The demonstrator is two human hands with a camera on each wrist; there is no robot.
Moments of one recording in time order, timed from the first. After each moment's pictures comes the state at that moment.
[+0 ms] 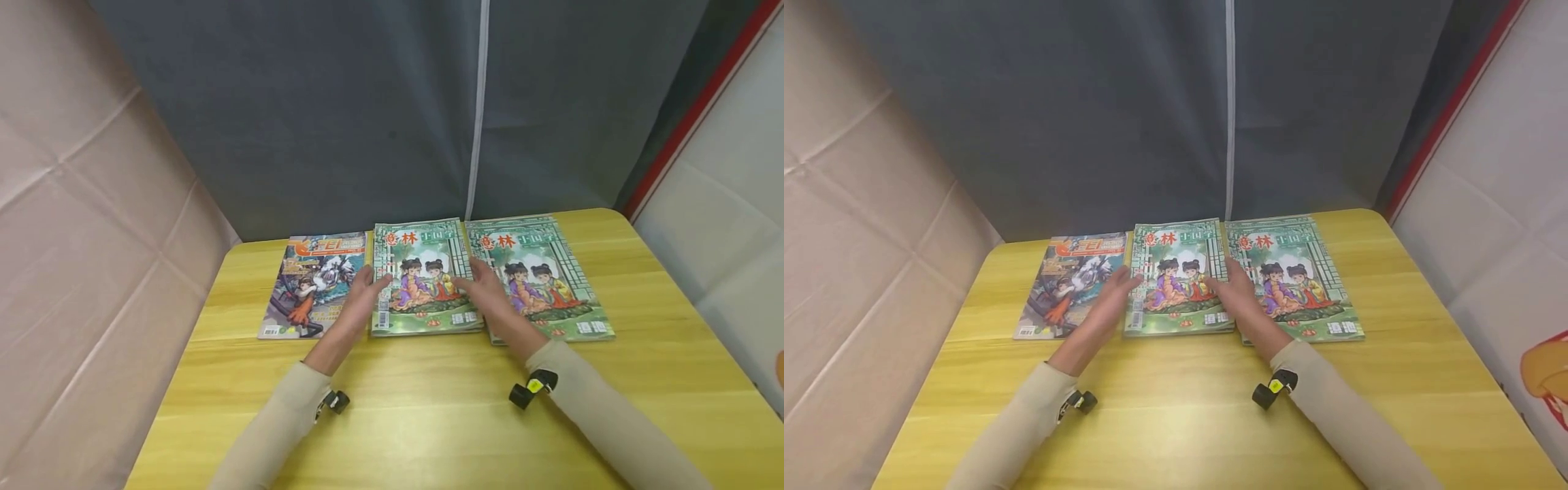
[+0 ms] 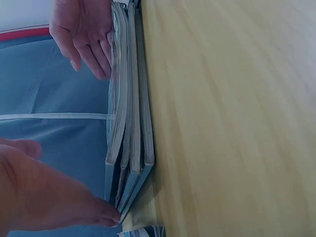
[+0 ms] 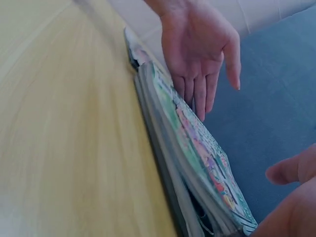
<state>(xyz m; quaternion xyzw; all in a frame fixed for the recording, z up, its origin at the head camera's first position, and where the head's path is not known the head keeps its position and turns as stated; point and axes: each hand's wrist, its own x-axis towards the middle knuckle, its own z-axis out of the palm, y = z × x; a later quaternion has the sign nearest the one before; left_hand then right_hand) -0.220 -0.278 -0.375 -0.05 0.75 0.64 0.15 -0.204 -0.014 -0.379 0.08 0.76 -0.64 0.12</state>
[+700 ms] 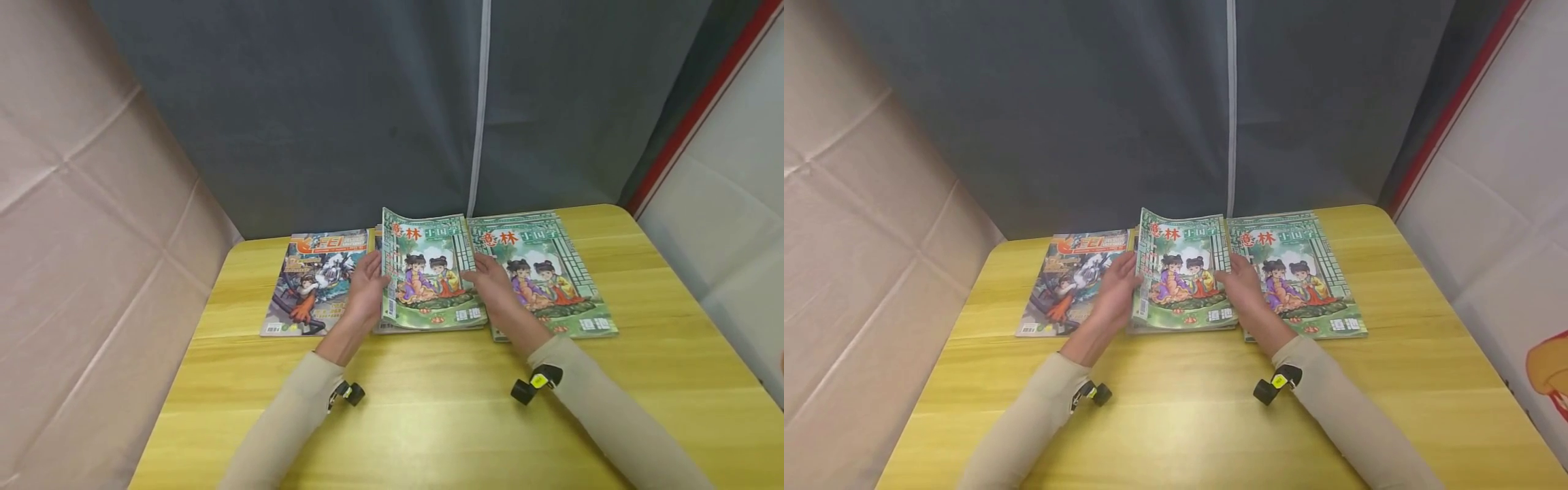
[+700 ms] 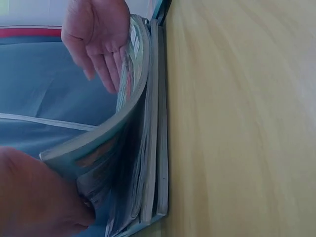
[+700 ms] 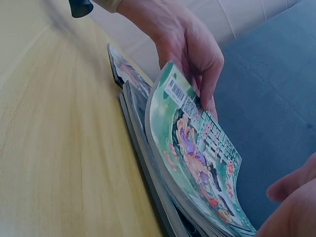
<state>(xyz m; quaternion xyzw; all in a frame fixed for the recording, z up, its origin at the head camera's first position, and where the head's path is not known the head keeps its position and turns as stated) -0.227 -0.259 -0.370 -0.05 0.65 0.76 0.06 -0.205 -0.013 -0.371 0.10 0.70 -0.69 0.11</state>
